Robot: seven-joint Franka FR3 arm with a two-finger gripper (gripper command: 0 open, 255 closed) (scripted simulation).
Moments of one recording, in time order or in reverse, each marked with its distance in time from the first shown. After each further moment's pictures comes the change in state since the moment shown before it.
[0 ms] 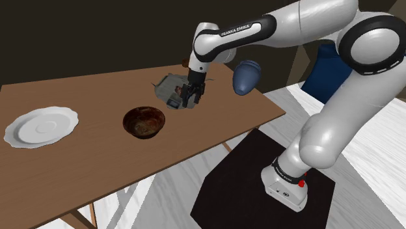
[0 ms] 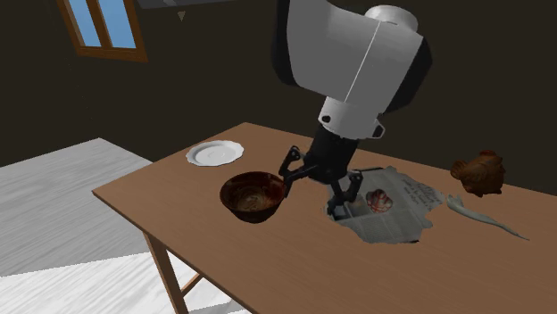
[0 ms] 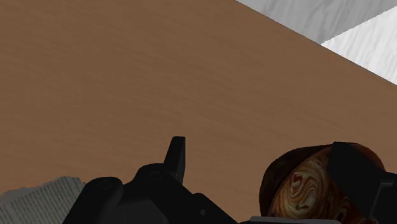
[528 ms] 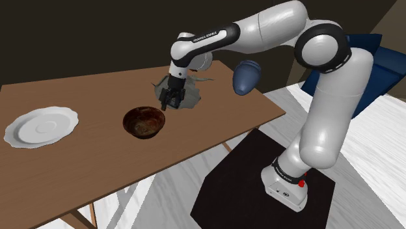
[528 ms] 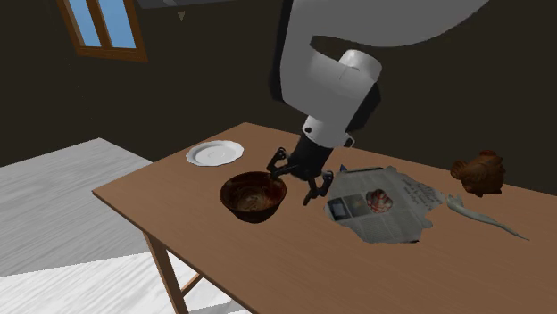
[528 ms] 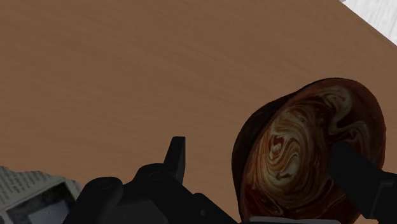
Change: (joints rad) arm 0.015 0.294 0.036 0.246 0.112 0.061 -0.048
